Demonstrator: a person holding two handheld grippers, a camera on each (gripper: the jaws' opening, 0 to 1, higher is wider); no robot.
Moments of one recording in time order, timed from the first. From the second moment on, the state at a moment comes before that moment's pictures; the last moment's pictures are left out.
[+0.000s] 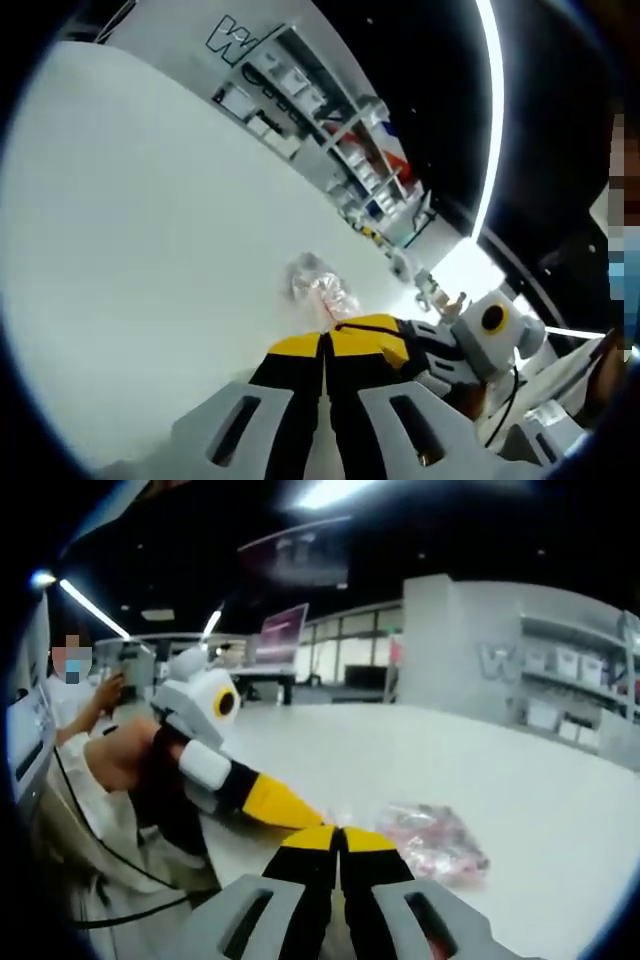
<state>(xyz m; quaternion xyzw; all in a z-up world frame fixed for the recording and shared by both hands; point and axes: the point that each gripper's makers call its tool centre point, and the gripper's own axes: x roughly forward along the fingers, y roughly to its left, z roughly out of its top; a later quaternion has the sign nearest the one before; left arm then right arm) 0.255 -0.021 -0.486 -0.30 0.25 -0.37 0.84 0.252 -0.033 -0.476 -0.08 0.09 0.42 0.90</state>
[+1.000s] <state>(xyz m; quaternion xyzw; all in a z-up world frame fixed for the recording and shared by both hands) 0.256 -0.023 -0.487 -0.30 0.25 -0.37 0.84 0.258 -0.042 -0.472 -0.08 0.08 0.41 0.91</state>
